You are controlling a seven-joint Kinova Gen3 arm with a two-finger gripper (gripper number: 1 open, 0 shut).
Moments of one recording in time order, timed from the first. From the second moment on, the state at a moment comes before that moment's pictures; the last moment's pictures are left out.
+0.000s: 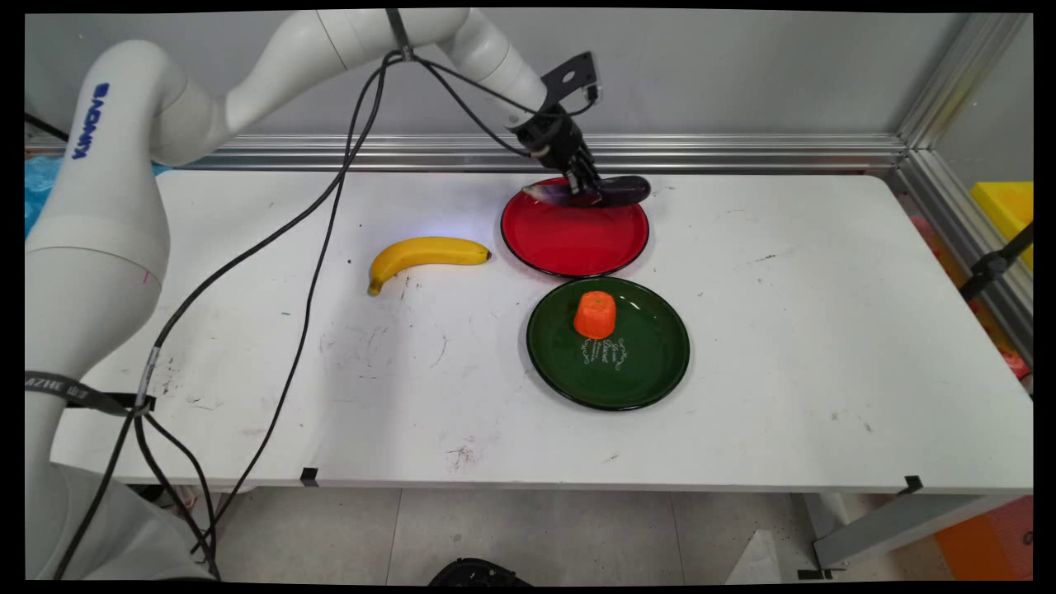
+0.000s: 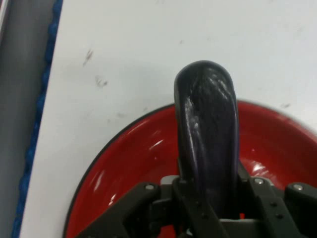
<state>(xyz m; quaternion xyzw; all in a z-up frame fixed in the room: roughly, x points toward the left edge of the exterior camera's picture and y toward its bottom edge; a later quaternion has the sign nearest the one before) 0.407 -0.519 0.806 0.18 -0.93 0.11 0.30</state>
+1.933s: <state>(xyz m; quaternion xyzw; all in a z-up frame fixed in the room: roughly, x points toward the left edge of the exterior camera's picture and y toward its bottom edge) 0.322 -0.316 0.809 0.18 -0.93 0.02 0.32</state>
